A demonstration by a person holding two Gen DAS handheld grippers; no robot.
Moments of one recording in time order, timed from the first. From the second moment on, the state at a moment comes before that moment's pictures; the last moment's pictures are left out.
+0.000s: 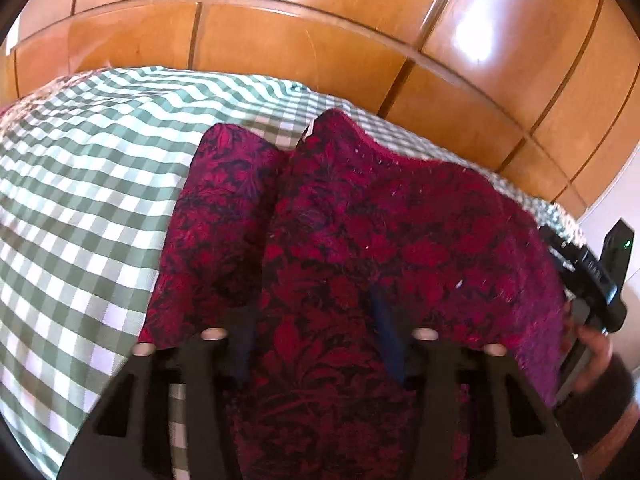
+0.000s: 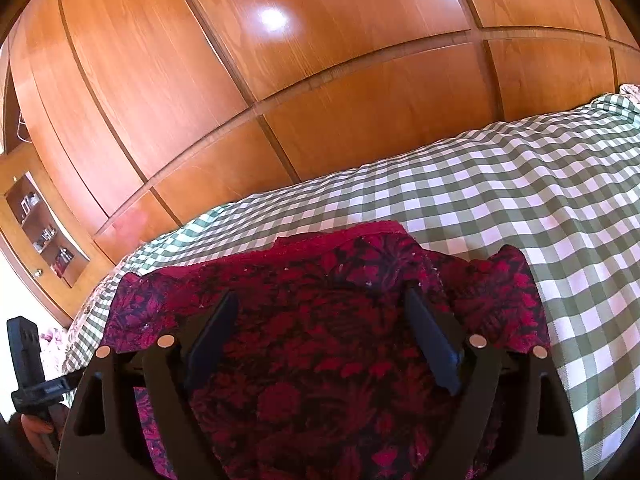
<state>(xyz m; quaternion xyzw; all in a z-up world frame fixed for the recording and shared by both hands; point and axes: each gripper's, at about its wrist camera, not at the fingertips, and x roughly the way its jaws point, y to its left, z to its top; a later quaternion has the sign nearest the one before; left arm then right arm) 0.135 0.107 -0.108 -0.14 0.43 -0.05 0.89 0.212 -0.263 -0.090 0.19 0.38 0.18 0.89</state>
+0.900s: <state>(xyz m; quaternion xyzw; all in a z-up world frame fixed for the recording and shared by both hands) 0.102 0.130 -0.061 -0.19 0.36 0.02 0.91 0.213 -0.250 -0.091 0.13 0.39 0.14 0.90</state>
